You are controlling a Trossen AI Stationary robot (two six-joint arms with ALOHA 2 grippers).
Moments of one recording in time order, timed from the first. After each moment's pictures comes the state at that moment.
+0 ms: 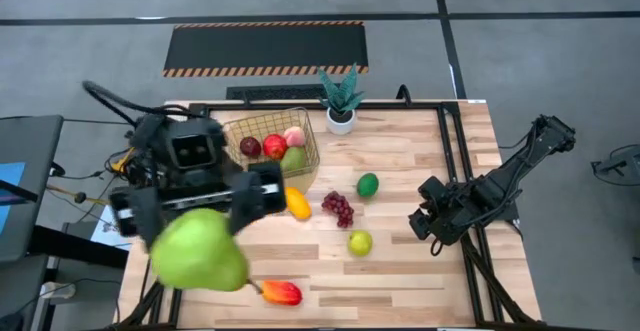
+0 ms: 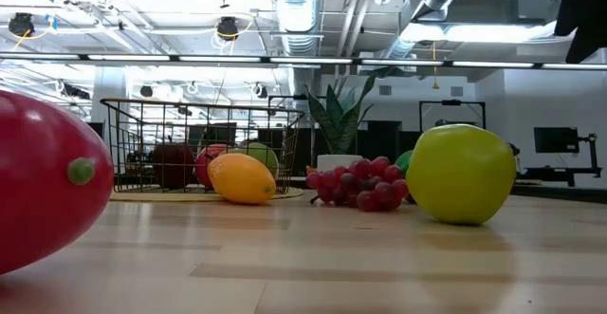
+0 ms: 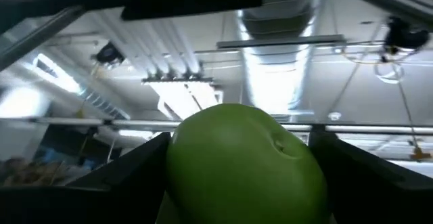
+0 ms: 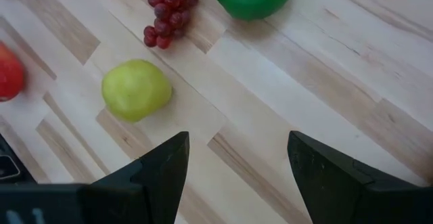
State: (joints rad) left arm -0.39 1.81 2.34 0.51 0.57 -0.82; right arm 0.67 1.09 0.97 -1.15 0.42 1.51
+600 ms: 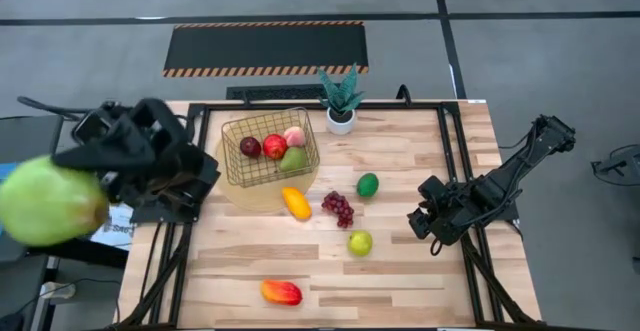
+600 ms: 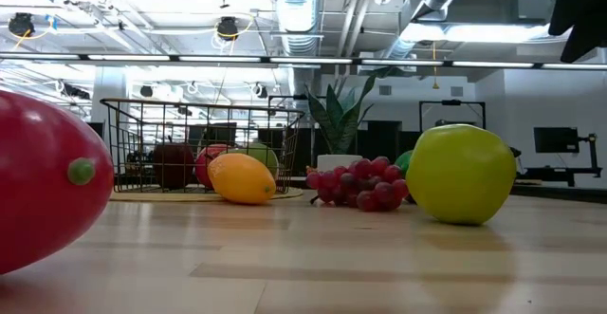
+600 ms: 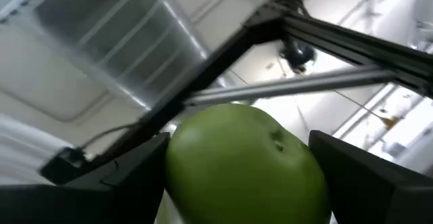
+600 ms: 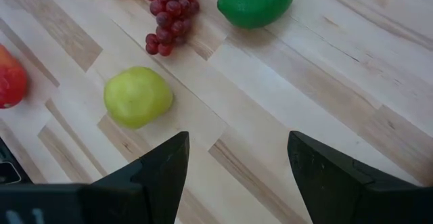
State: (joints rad) left arm -0.44 1.81 2.34 1.10 0.58 -0.49; right arm 0.67 1.09 0.97 -1.14 0.45 1.51
